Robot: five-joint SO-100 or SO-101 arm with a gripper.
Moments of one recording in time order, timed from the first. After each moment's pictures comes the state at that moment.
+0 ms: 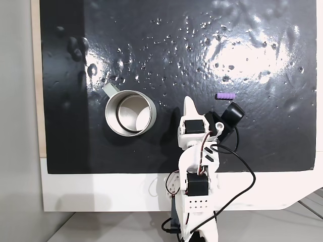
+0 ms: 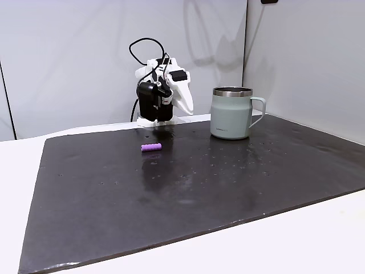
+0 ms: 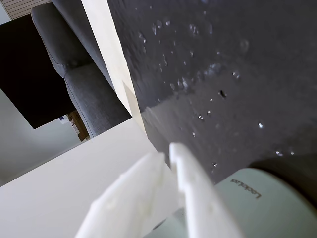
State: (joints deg) arm -3.3 190.6 179.6 38.4 3.0
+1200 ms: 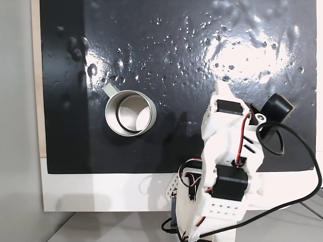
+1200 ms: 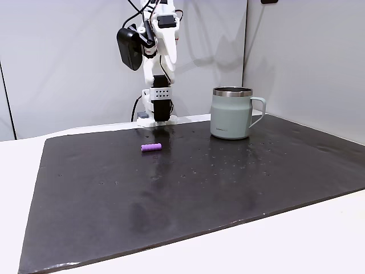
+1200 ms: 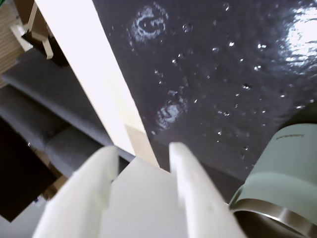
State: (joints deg) arm 7.5 132.7 104.7 75.1 1.9
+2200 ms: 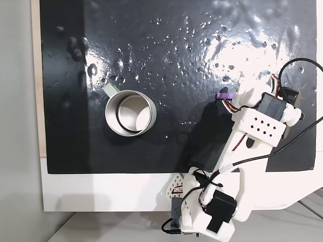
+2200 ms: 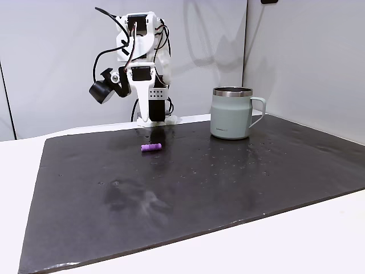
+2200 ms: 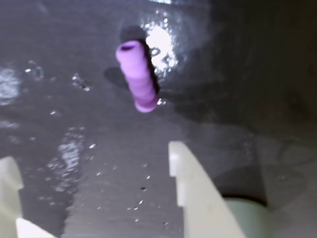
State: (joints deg) arm 21.9 94.1 98.6 77.5 -14.1
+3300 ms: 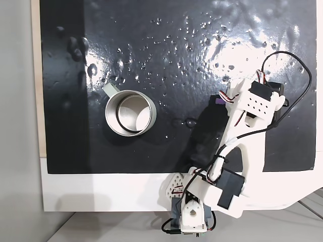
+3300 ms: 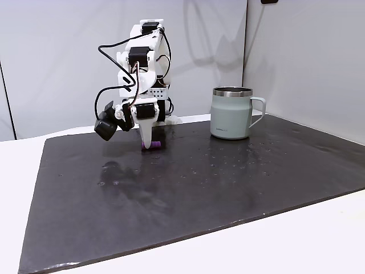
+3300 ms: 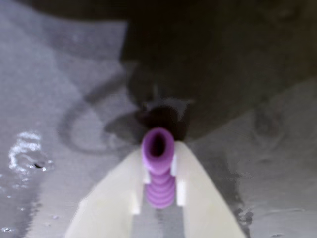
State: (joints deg) arm 21.7 78.8 102.2 65.5 -20.0
